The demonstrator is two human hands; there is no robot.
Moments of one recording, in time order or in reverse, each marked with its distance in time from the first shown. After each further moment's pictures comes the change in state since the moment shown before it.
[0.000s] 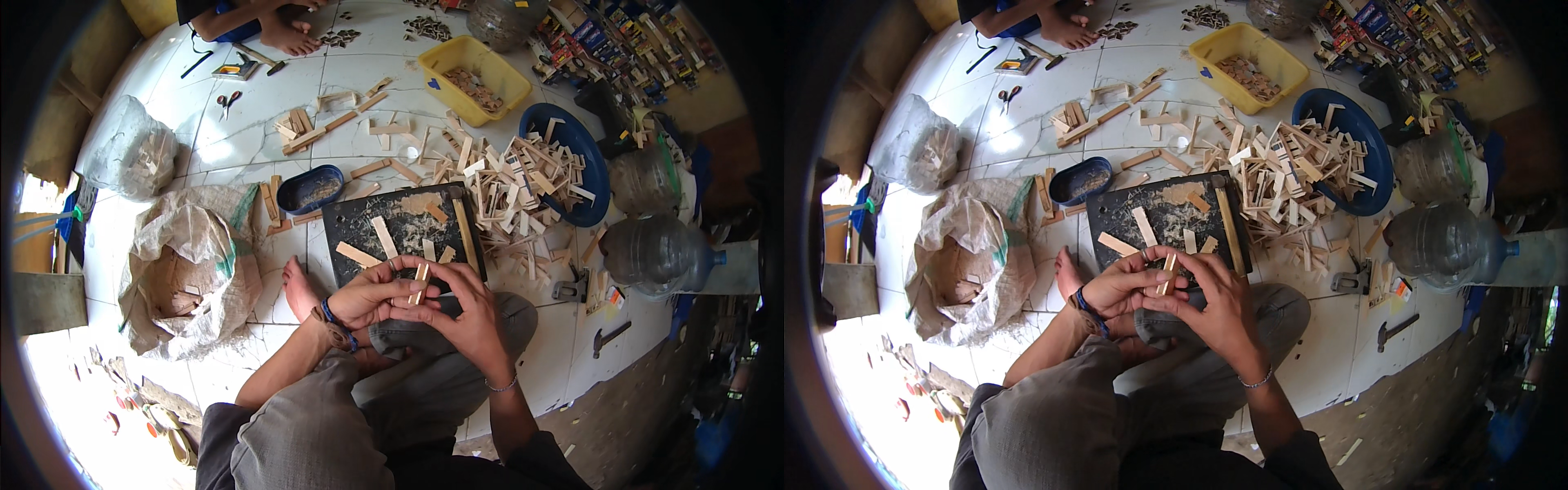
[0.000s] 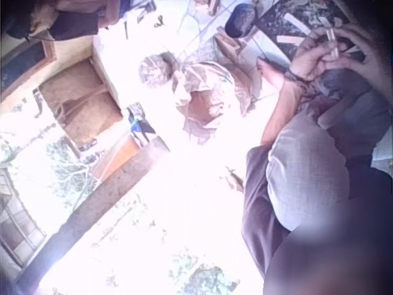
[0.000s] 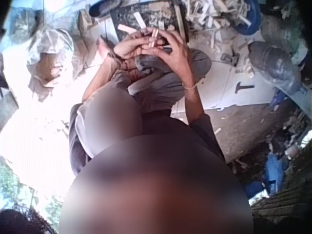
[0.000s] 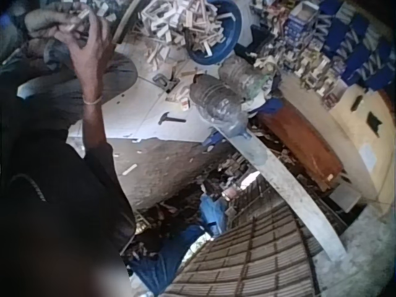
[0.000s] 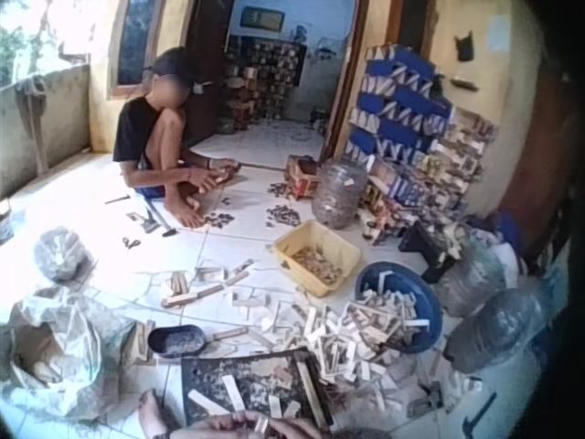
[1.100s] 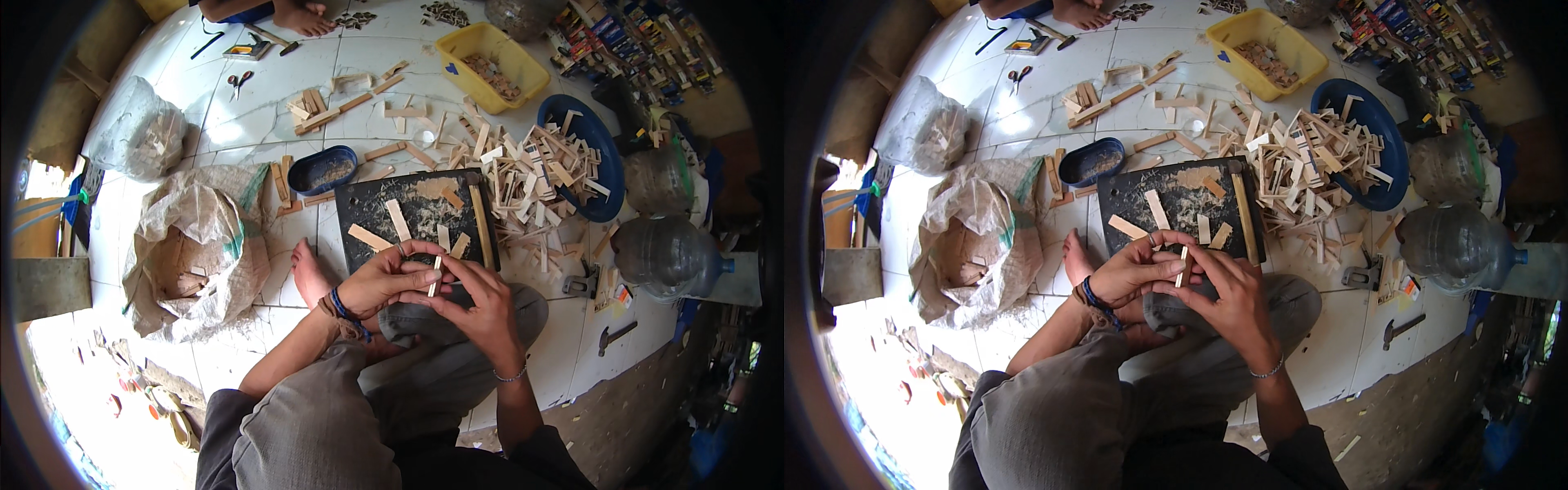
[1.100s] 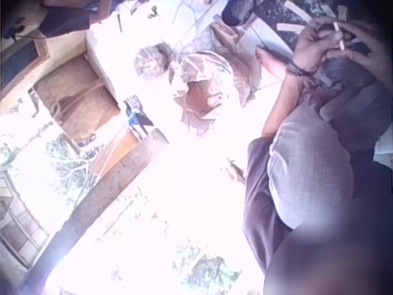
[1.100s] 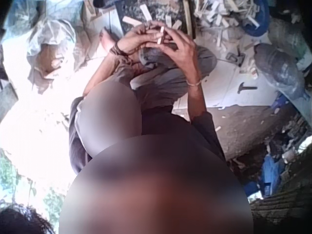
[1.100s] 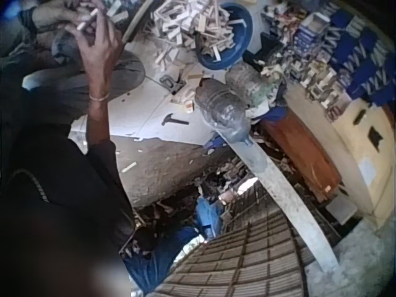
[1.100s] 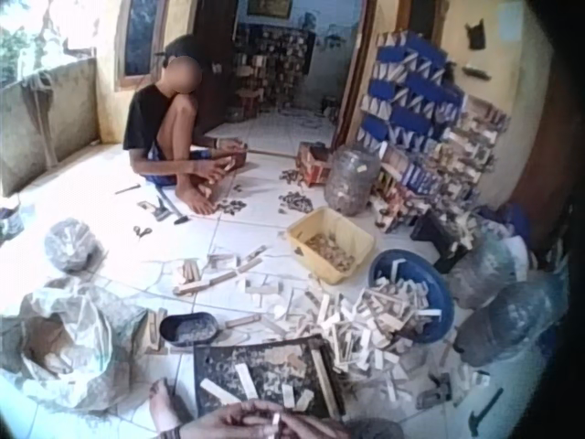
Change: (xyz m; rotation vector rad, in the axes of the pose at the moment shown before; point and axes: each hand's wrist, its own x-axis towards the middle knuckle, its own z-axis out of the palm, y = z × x) left_hand -0.005 -0.002 0.013 0.155 0.075 0.074; right_hand -0.003 0.011 0.004 -0.090 0.025 -0.113
